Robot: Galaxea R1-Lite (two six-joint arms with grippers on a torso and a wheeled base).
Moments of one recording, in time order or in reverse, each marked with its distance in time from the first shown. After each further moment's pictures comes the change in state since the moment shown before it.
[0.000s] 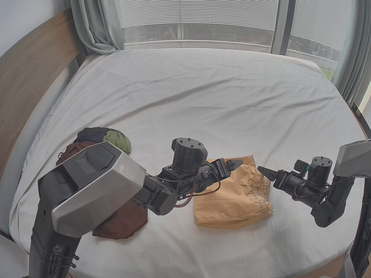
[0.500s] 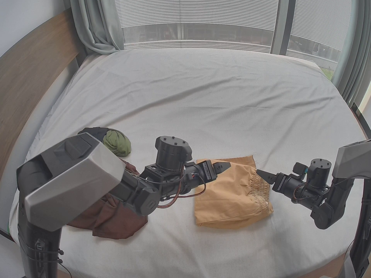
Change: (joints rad) left arm 0.040 -0.117 0.170 0.000 0.002 0.081; right arm 0.011 0.004 0.019 0.000 -0.002 -0.002
